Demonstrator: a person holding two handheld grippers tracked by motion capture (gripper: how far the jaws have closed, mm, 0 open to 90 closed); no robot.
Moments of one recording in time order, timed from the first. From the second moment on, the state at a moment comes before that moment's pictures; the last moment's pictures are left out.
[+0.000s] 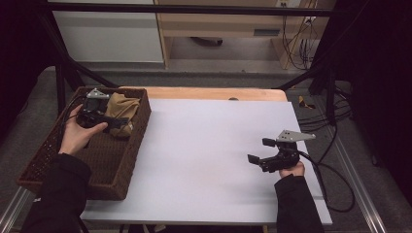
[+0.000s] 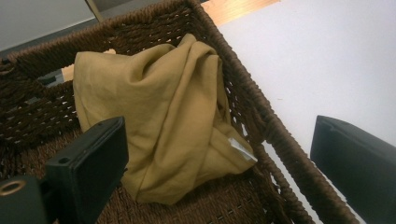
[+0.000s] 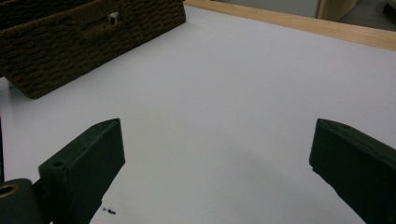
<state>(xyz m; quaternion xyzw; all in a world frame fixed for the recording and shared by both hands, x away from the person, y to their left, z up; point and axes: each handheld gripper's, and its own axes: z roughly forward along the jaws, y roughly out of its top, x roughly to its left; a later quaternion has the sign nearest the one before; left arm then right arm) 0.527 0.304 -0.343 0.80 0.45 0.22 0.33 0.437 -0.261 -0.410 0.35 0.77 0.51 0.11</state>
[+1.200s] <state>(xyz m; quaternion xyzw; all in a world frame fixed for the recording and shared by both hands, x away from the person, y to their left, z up) 0.559 0.326 -0.386 0.80 0.49 0.22 0.27 0.437 -0.262 -0.410 0.35 0.77 0.52 0.11</state>
